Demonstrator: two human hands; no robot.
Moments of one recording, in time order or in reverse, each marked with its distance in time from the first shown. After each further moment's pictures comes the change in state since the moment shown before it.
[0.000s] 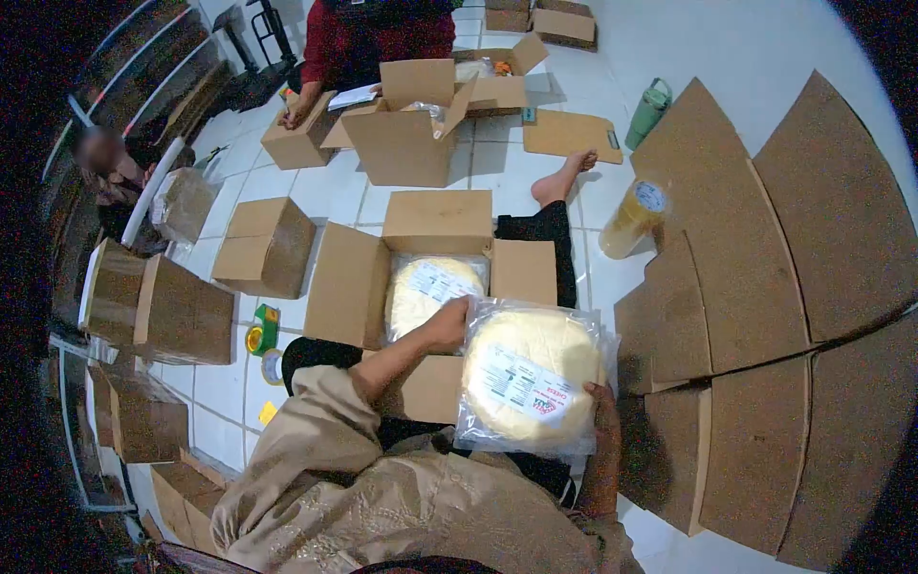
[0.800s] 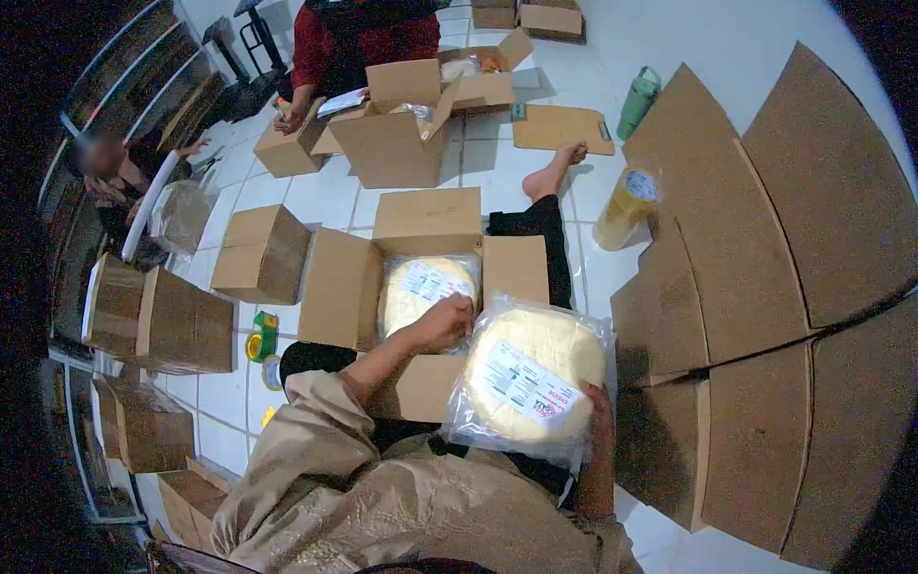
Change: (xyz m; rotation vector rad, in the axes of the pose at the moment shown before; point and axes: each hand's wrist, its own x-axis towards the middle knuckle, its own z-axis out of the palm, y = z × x) left_hand -0.007 -0.009 -0.005 0.103 -0.087 0.043; right_hand 0.003 0.029 -0.018 0.037 0.132 0.074
